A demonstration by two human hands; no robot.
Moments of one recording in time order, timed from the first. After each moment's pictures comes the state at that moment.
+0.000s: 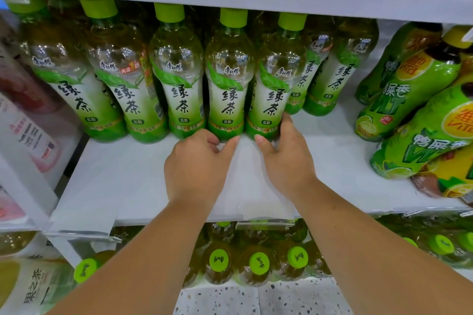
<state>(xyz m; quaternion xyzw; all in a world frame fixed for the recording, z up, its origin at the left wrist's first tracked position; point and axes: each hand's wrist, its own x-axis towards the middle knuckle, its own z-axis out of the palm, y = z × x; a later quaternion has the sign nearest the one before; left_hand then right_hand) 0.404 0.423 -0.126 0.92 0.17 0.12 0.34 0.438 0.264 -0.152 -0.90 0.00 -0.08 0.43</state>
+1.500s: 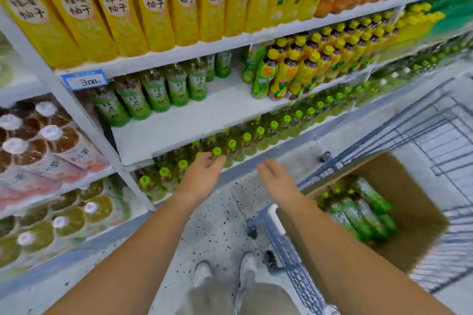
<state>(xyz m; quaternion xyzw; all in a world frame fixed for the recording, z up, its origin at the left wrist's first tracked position) 0.157 0.455 0.079 0.81 0.02 -0.32 0.49 0.079 0.275 0.070 -0.79 0.34 0.15 0.49</state>
